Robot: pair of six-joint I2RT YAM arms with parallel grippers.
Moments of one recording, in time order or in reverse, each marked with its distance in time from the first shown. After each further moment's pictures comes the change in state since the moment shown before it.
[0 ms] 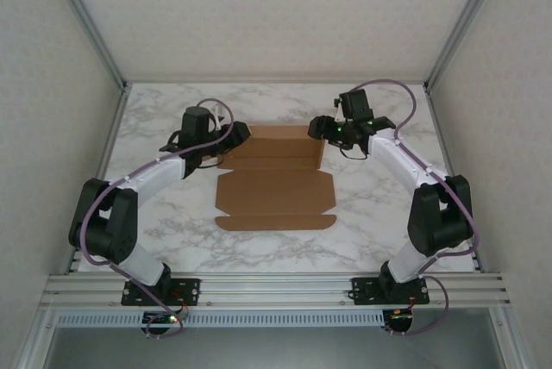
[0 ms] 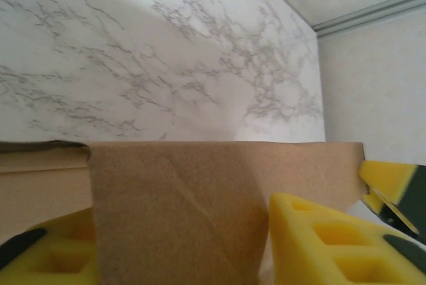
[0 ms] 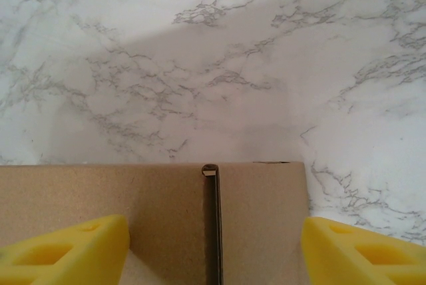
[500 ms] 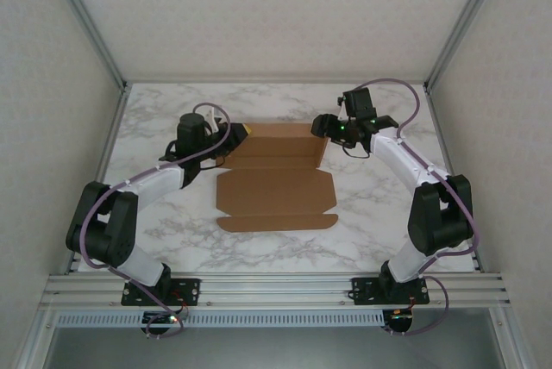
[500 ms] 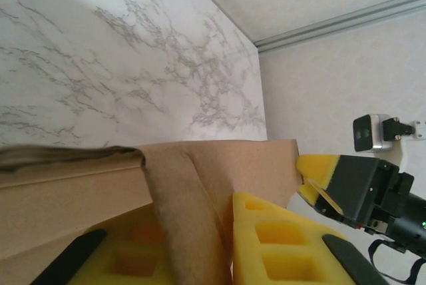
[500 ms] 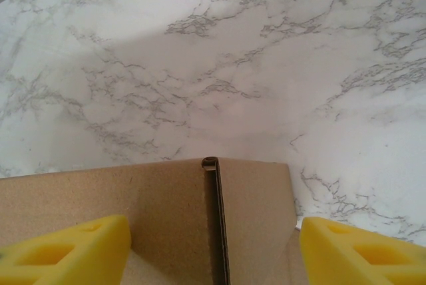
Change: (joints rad) left arm 0.005 -0.019 -0.118 0.281 0.070 -0.158; right arm -0.021 0.002 0.006 -0.003 -0.002 -0.005
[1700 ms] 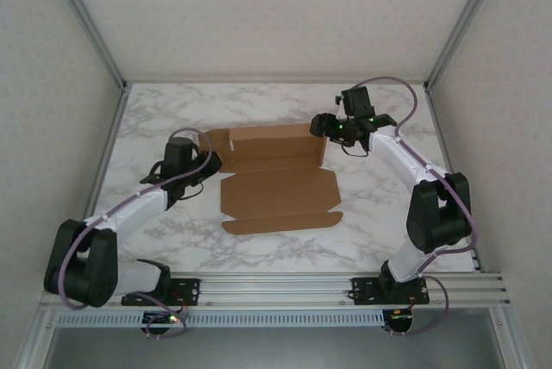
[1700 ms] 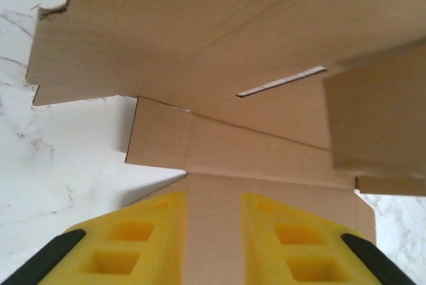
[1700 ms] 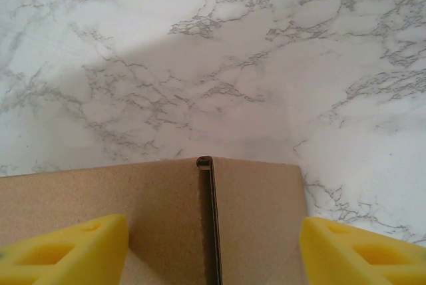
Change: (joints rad) left arm 0.046 -0.234 -0.186 -0.388 -0.367 0.208; right arm 0.005 0.018 0.018 -0.002 0.007 -0.023
